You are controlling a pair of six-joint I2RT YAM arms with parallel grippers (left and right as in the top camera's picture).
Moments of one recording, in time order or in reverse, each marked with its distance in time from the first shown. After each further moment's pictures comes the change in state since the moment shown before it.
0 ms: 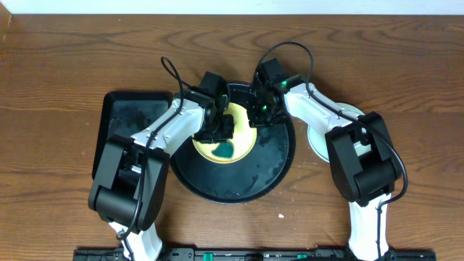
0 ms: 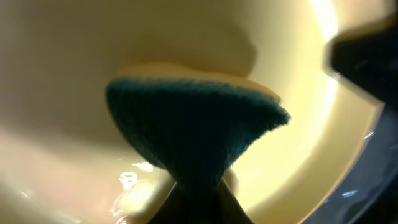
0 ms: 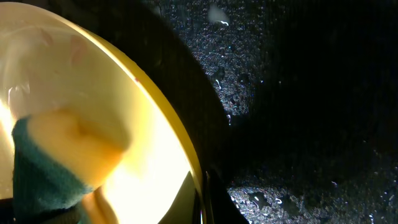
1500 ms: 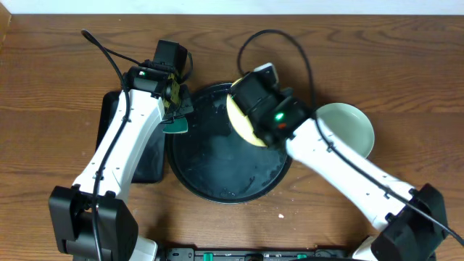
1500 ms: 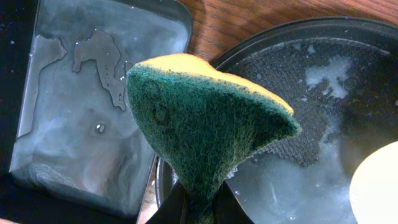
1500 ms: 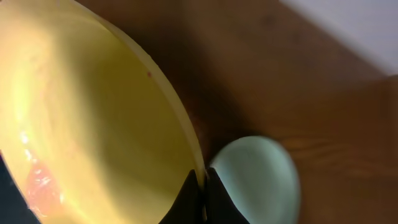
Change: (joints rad) left arm 0.166 -0.235 0.214 -0.362 -0.413 -0.113; right arm 0.297 -0.451 -0.040 -0.206 1.029 -0.076
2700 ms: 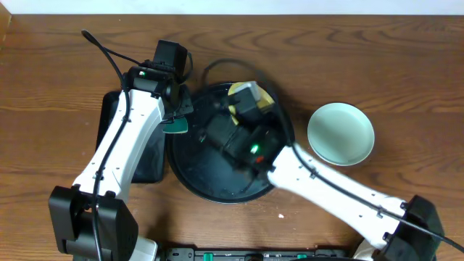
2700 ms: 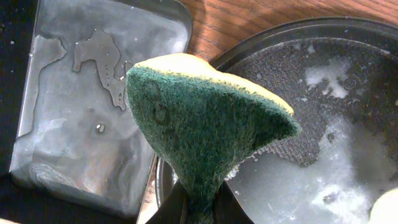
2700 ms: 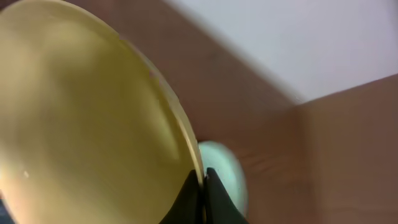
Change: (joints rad) left arm 0.000 0.000 0.000 0.000 0.000 0.000; right arm 0.180 -0.017 -0.004 -0.113 0.270 0.108
